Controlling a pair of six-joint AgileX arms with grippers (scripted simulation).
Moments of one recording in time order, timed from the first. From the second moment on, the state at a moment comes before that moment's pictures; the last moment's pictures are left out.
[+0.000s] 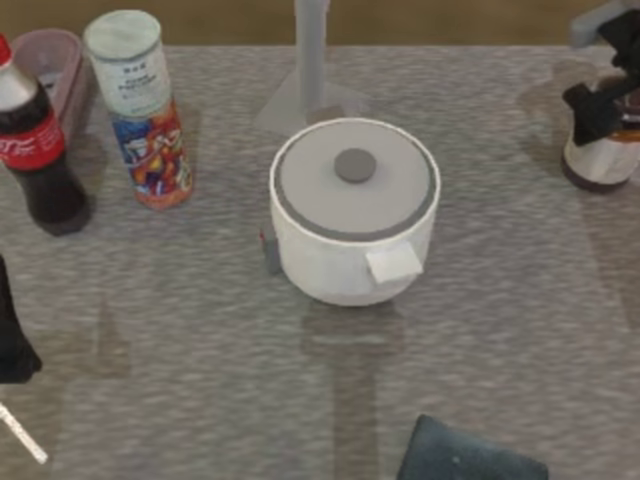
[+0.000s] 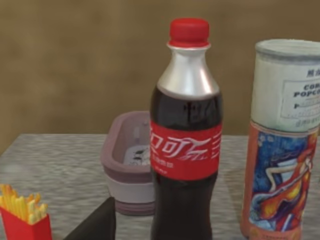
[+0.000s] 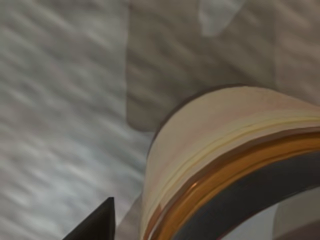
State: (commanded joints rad) left arm 0.00 0.00 0.00 0.00 0.00 0.00; right arm -0.01 2.58 2.39 -1.22 -0.10 -0.56
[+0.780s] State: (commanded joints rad) left arm 0.00 0.00 0.00 0.00 0.00 0.00; right arm -0.01 2.58 2.38 -1.20 -0.10 -0.56
